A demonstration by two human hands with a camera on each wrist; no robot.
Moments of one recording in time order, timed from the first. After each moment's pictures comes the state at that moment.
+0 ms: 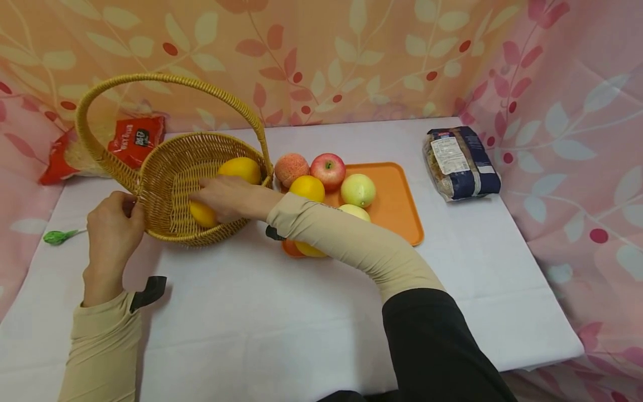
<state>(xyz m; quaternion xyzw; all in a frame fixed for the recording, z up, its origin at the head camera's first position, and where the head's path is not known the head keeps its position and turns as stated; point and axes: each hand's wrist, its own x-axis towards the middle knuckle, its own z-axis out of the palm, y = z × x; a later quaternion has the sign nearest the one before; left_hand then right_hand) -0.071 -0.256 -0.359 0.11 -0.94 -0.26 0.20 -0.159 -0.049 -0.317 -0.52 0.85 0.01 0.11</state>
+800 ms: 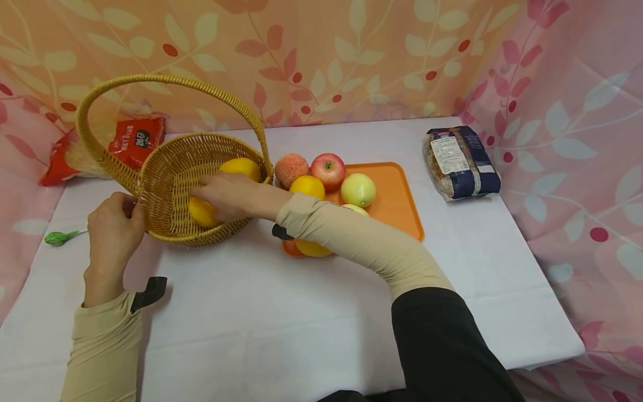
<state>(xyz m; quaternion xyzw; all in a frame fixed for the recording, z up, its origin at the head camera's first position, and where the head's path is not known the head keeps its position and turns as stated) -0.070 -0.255 -0.358 0.11 -0.94 -0.26 0.21 -0.158 -0.038 -0.303 -0.52 0.85 0.00 0.09</state>
